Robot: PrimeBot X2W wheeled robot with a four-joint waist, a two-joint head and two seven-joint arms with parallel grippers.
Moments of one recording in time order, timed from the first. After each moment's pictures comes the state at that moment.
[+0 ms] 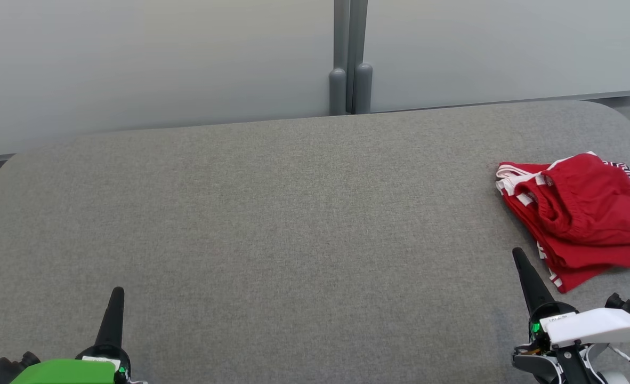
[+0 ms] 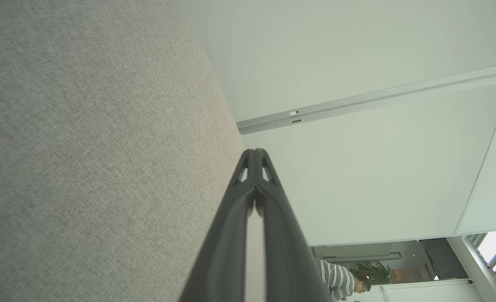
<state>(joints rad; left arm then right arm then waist) 0.10 0.13 0.00 0.04 -1.46 -0.03 0.01 0.03 -0.13 0.06 0.08 1.41 0.13 -0.04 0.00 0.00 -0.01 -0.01</state>
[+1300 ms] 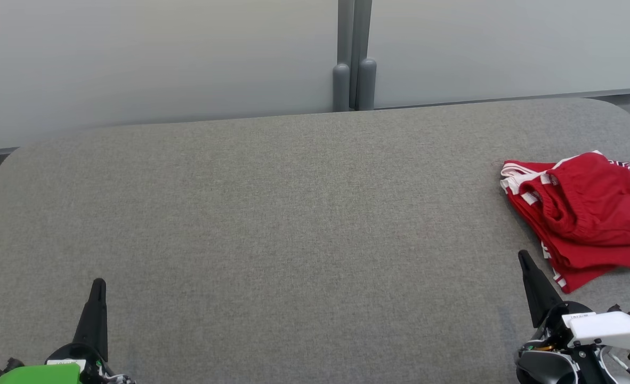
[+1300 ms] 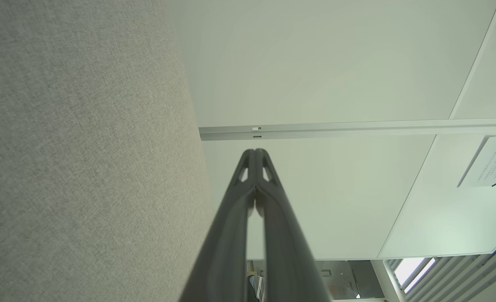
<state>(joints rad) 0.10 0.09 0.10 0.03 -1.67 -0.11 0.09 0.03 -0.16 0.07 0.08 1.73 0.13 -0.03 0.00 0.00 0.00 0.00</state>
